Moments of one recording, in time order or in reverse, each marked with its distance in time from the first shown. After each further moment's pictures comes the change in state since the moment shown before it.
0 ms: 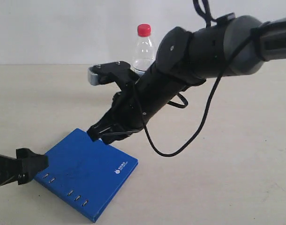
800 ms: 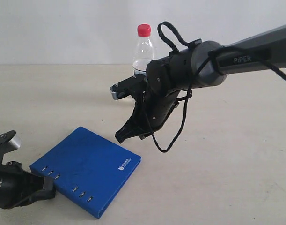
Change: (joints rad) left arm 0.004 0.296 -0.115 0.590 -0.122 -0.477; right arm -0.031 0.192 -0.130 -0.612 -0.027 0.493
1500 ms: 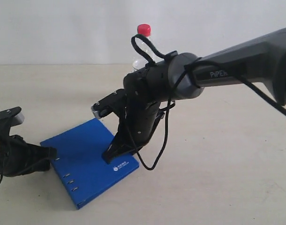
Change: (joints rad) left arm 0.000 0.074 -0.204 0.219 0.167 -0.269; right arm 0.110 0.047 -0.029 -0.023 0.104 0.003
